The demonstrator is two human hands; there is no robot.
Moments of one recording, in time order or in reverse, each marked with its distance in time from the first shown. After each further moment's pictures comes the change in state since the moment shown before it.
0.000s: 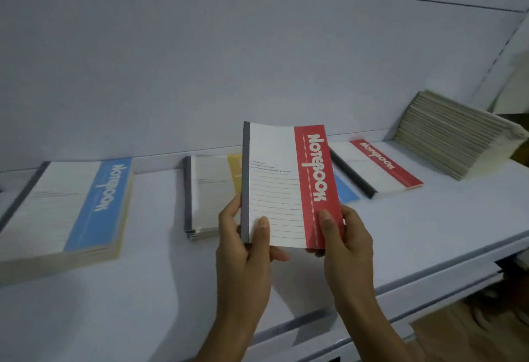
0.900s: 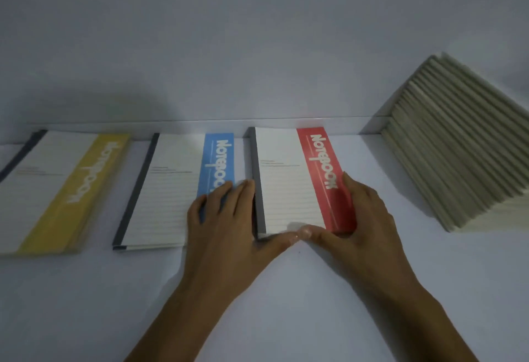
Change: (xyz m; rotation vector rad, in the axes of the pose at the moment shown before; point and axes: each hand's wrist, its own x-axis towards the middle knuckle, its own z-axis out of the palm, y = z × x) left_hand 0.081 -0.066 0.248 1.274 -0.152 0.057; right_hand 0.264 0.094 -0.188 -0.588 -0.511 -0.142
